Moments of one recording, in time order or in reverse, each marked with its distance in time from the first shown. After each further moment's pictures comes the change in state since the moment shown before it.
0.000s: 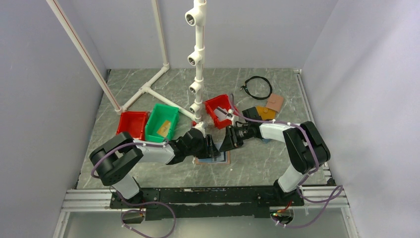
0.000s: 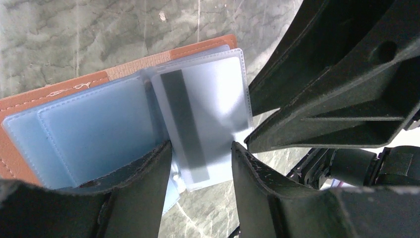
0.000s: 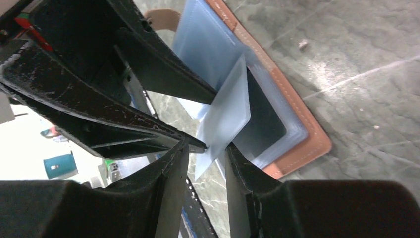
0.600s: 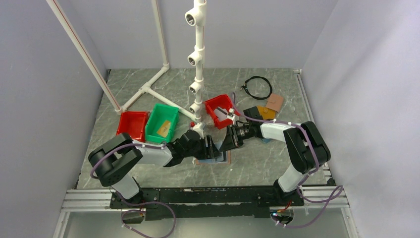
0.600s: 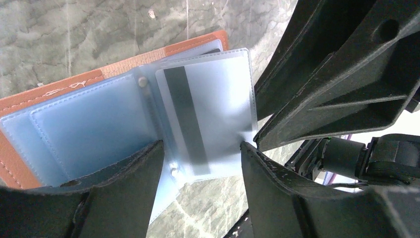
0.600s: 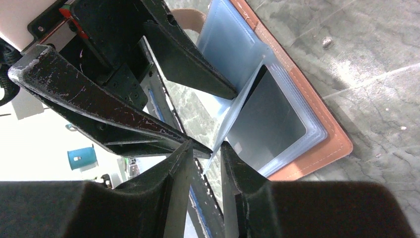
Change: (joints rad) left arm 0.004 -0.013 -0.056 0.107 0.031 0.001; right arm -0.006 0.000 0.000 0.010 -0.087 0.043
